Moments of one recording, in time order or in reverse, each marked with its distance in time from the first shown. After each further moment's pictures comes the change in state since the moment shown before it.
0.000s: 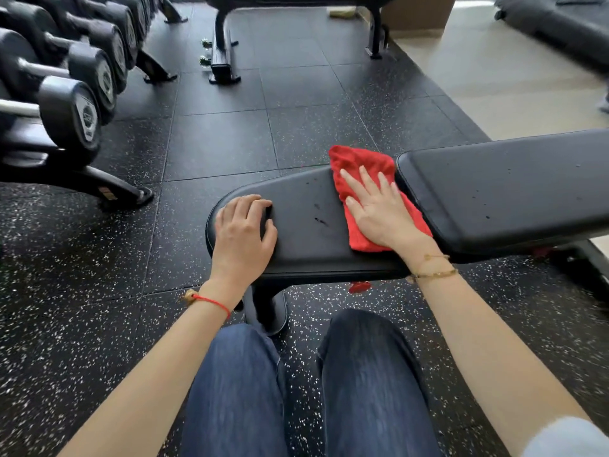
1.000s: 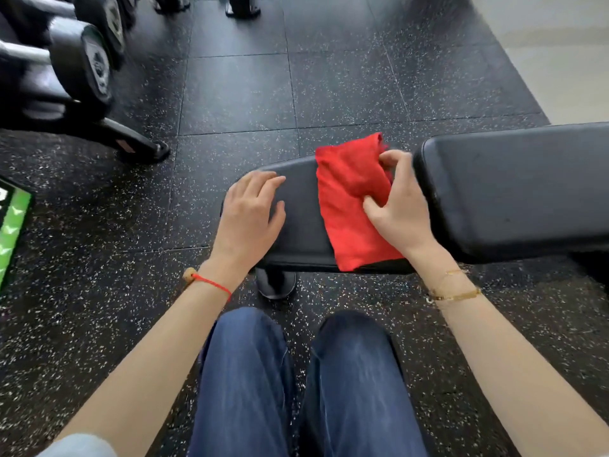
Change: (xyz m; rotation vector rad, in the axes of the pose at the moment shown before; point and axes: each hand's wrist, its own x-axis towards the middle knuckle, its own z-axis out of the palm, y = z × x) left_hand 0.016 0.010 -0.038 0.034 -0.167 0.031; right_hand -0.022 -0.020 -0.030 0.628 0.267 -0.064
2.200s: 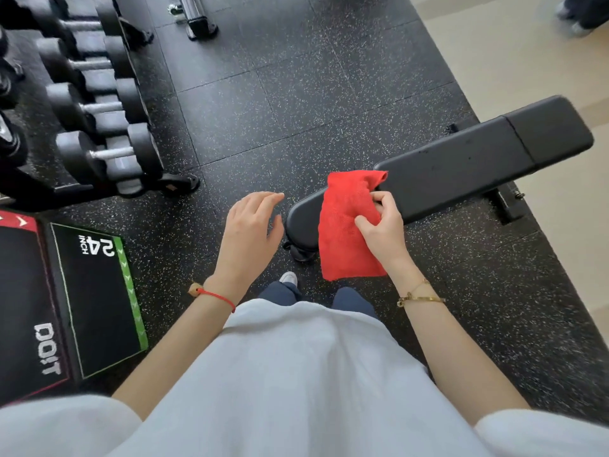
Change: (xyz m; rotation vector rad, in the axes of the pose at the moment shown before) left_hand 0.061 0.059 -0.471 -0.180 -0.273 0.112; right_hand -0.013 -0.413 -0.179 0.308 0.106 0.640
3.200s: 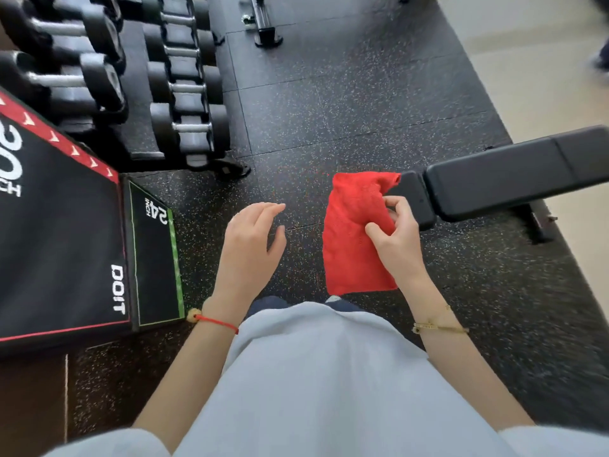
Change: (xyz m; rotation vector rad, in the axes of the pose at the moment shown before) left_hand -0.194 -0.105 -0.117 -0.063 0.167 -0.083; right_hand -0.187 -0.067 0.134 0.027 -0.043 -0.164
